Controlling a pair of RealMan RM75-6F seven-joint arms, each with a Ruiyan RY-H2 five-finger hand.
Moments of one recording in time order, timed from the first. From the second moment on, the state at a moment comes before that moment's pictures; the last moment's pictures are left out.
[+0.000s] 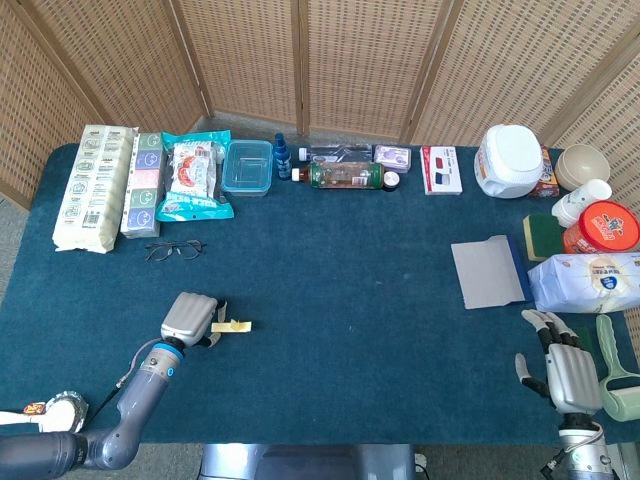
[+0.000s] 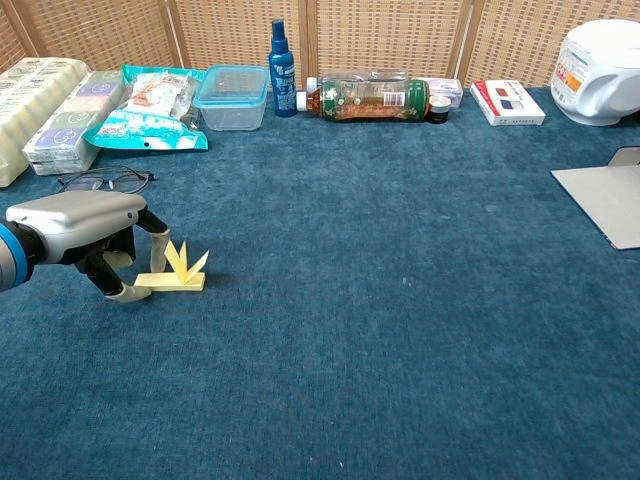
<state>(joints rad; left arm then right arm) -0.62 -1.56 -0.07 -1.62 0.90 1.03 0.63 0.04 -1.28 0.06 -1.63 -1.41 1.44 -0.01</state>
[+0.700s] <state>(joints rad) -0.65 -1.56 -0.07 -1.63 0.88 1.03 0.65 0.04 -1.28 0.06 -1.62 -1.41 1.45 0.01</state>
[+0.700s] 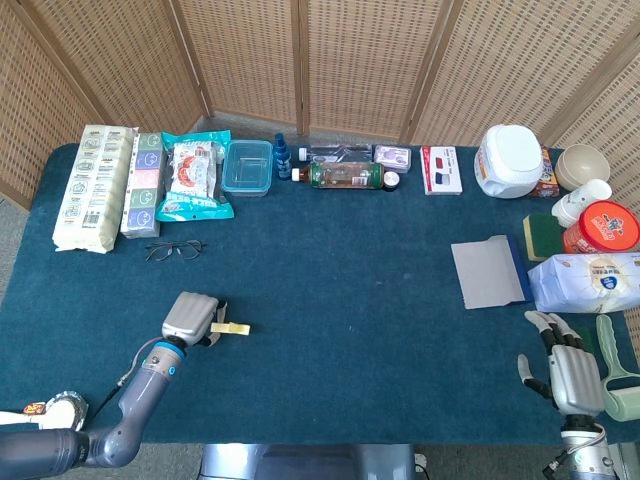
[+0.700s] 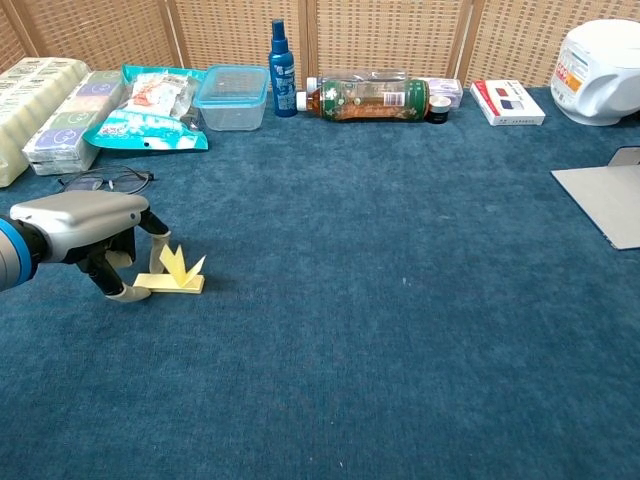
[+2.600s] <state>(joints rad) -1.05 -1.23 -0.20 -1.58 1.45 0.59 0.05 0.37 -1.55 0.12 -1.60 -1.60 1.26 0.58</state>
